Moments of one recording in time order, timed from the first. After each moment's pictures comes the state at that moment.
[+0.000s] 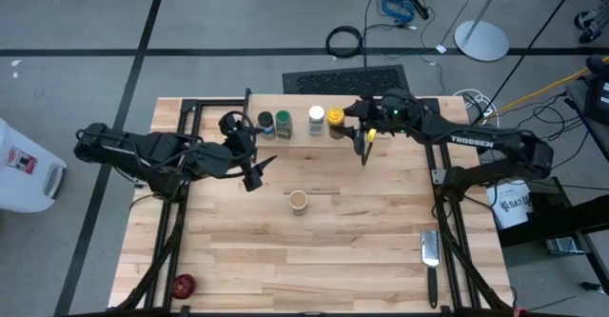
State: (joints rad) left arm -0.24 1.20 1.37 -0.72 -0.71 -0.10; right arm -0.45 1.21 0.82 0.17 -0.26 -0.12
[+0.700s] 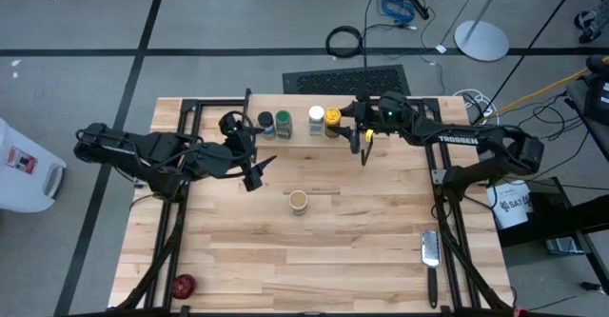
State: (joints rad) left arm -0.24 1.20 1.37 -0.71 -0.71 -0.09; right arm -0.52 1.32 0.72 0.42 -0.32 -0.14
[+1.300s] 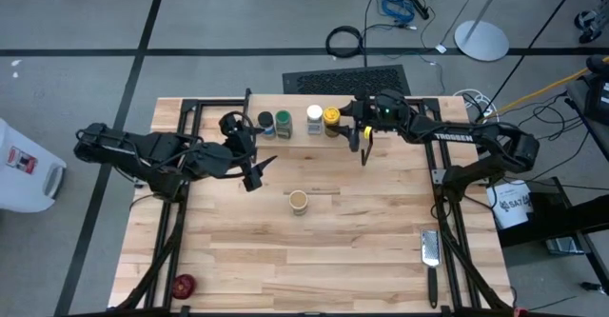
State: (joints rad) left arm -0.24 1.20 1.37 -0.72 -0.71 -0.07; right arm -0.55 1.37 0.72 0.44 -0.37 -0.14
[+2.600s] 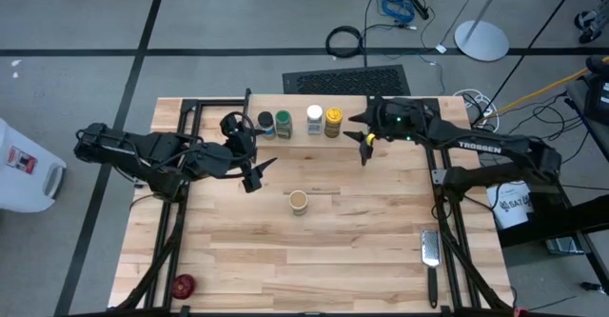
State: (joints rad) left arm -0.24 1.20 1.37 -0.72 -0.69 -0.07; right arm -0.46 1.12 0.72 -0.02 -0.09 -0.08
